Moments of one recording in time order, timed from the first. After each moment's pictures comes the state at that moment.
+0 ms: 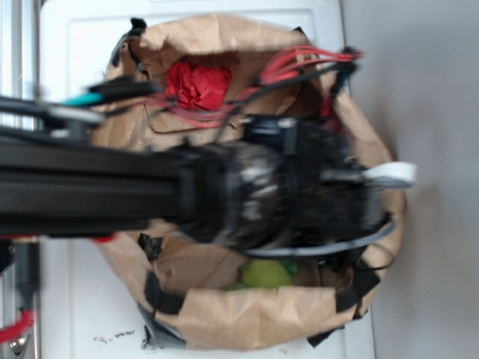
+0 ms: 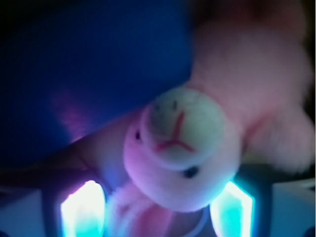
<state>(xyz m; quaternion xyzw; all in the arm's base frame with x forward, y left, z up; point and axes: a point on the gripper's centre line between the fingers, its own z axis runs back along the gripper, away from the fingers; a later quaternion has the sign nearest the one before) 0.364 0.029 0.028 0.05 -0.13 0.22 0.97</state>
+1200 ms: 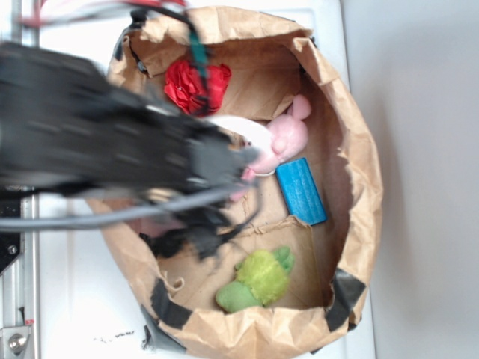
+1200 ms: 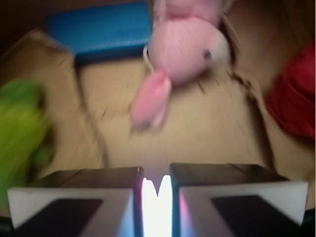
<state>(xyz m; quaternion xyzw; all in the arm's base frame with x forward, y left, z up) 0.254 0.013 0.096 -0.05 -0.15 0.19 0.97</state>
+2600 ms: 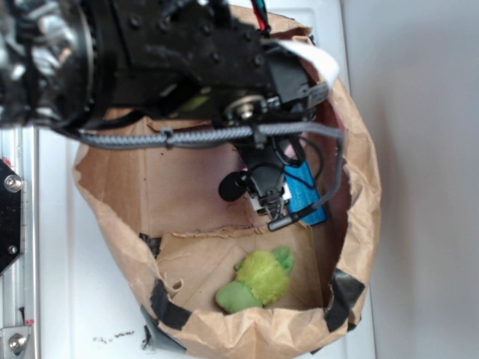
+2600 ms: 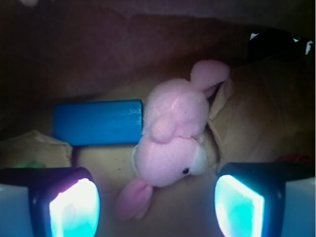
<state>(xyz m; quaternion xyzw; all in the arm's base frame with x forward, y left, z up) 0.309 0.058 0.079 -0.02 -0.18 0.15 0.97</state>
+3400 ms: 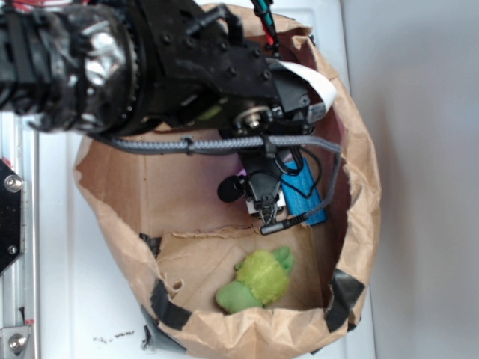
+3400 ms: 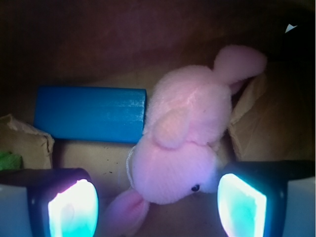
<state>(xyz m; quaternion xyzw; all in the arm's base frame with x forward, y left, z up) 0.313 0.055 0.066 -0.03 -0.17 0.11 0.98</state>
